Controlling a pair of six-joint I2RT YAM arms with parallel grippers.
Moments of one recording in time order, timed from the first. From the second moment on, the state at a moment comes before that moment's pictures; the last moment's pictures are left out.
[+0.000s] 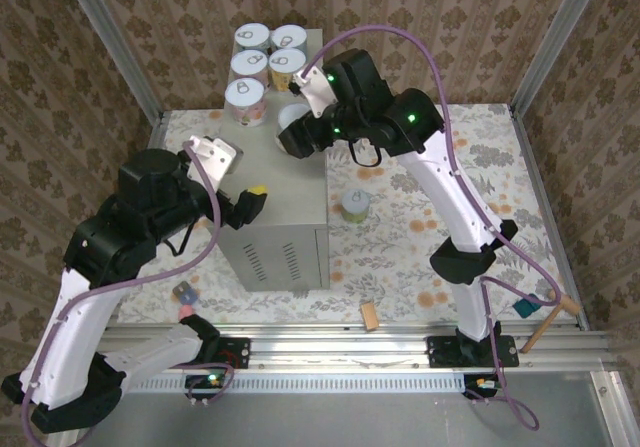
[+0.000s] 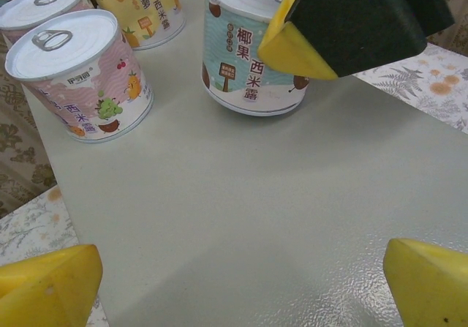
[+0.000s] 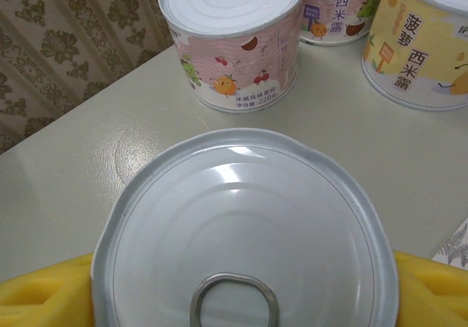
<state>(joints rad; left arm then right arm) -0.66 0.94 1.54 -1.01 -0.02 0.16 0.75 2.03 2.71 -1.27 -0.10 0.01</state>
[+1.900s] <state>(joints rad) -0.66 0.93 1.54 -1.00 0.02 0.15 0.76 1.69 1.92 -0.71 -0.01 0.03</state>
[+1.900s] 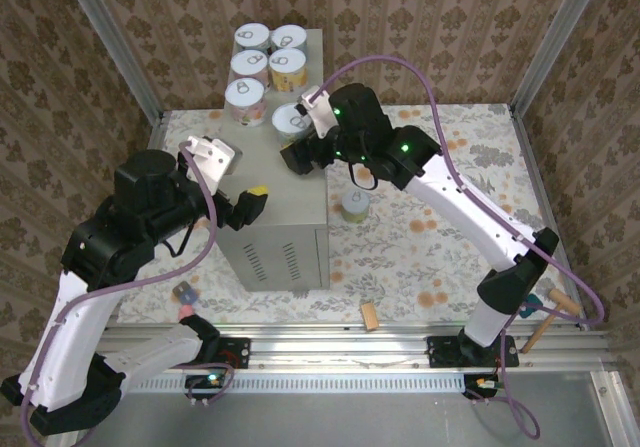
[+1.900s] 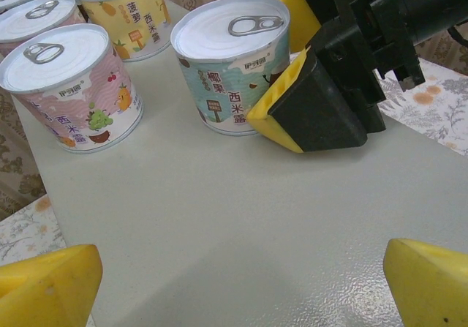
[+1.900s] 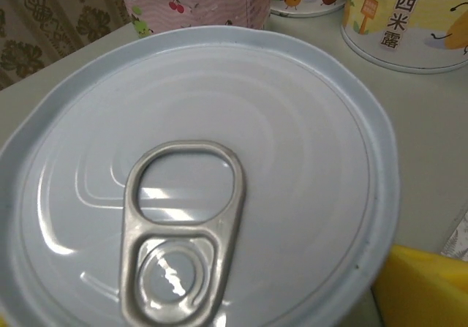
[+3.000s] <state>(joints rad) -0.66 0.92 1.52 -1.00 0.00 0.15 0.75 1.78 1.87 -0.42 0.09 0.03</state>
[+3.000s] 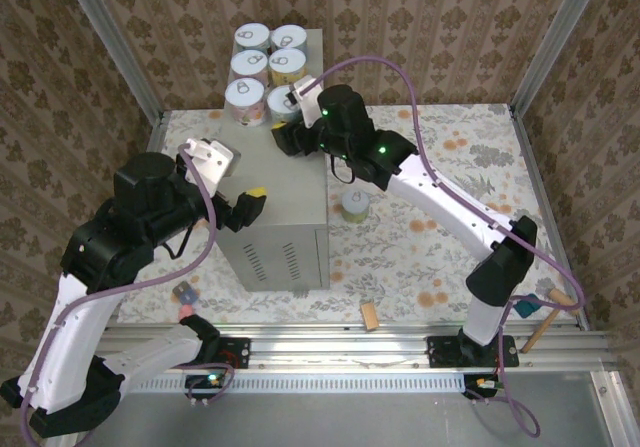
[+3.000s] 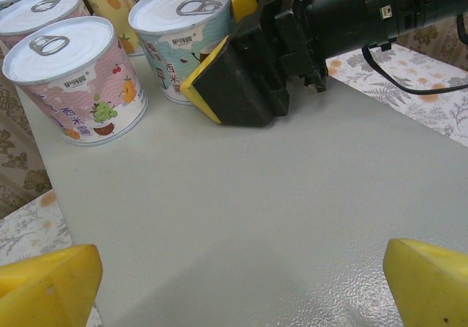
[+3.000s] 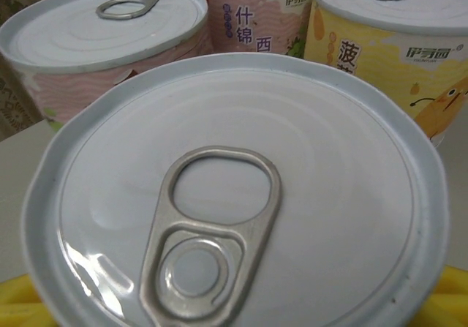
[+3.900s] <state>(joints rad) -0.65 0.92 1.52 -1.00 0.00 0.15 0.71 1.86 1.97 -0.41 0.09 0.03</state>
